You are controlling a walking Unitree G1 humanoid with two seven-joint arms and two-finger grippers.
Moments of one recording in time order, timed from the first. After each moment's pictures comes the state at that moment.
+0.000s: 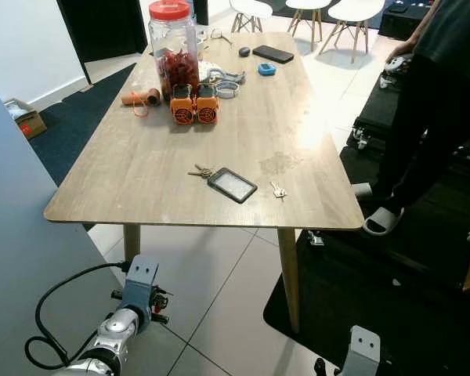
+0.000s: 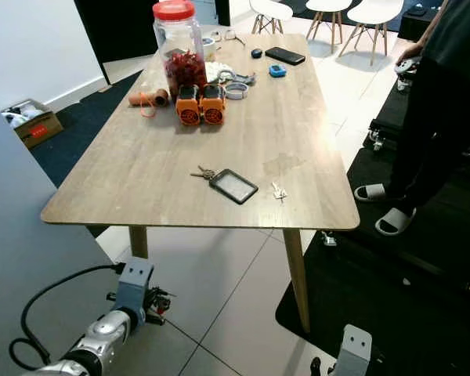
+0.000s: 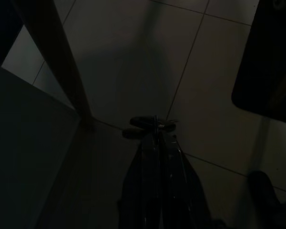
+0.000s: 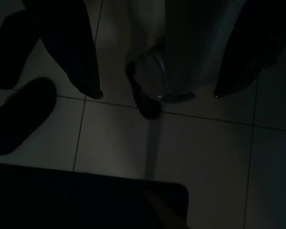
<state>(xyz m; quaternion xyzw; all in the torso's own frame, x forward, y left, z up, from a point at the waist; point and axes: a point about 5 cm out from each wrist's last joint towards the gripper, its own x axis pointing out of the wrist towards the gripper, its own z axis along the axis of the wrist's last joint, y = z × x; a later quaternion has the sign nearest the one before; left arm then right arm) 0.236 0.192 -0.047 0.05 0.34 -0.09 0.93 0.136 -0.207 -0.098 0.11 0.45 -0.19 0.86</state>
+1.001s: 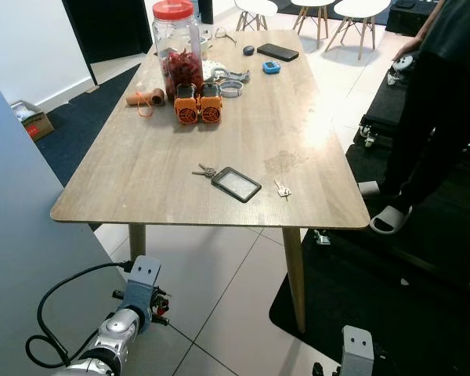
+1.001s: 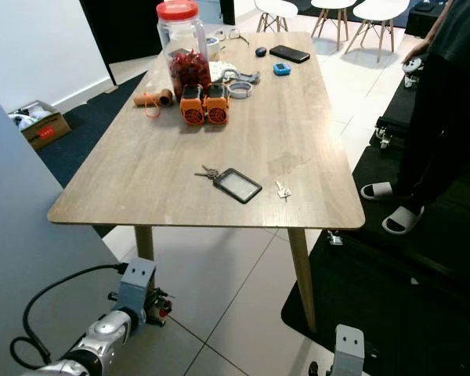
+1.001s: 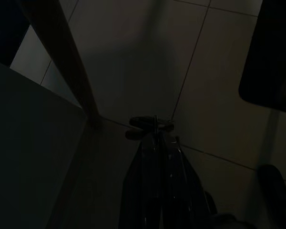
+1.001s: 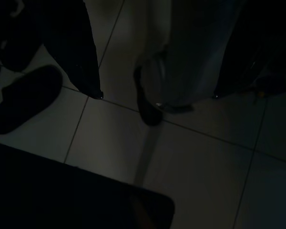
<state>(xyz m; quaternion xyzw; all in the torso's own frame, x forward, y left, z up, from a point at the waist) 0.236 0.190 -0.047 0.06 0.35 -0.10 0.93 0.136 -0.201 -0.100 0.05 0.47 -0.12 0.87</state>
